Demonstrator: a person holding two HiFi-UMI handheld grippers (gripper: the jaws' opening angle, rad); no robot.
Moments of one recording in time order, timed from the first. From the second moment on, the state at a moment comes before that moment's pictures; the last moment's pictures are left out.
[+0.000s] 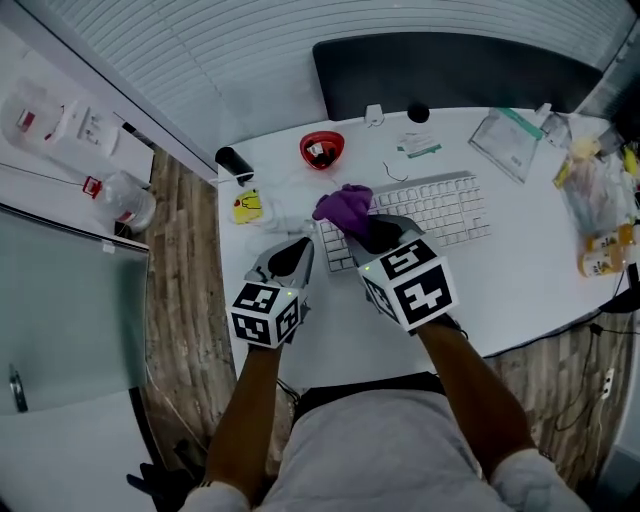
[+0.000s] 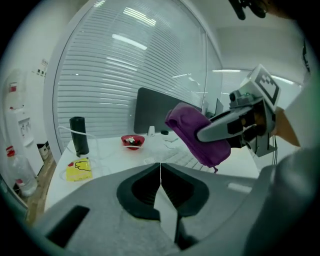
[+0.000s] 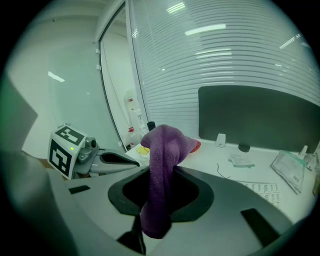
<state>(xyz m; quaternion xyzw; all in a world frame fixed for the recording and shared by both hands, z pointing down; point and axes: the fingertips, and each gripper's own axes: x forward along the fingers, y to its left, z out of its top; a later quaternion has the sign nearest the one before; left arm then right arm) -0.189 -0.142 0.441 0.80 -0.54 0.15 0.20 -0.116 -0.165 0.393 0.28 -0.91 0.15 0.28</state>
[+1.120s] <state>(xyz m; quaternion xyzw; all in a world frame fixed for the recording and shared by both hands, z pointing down) -0.184 -0.162 0.490 0.81 -0.50 0.21 0.22 -0.154 -0.187 0.464 0.26 -0.86 0.12 0.42</state>
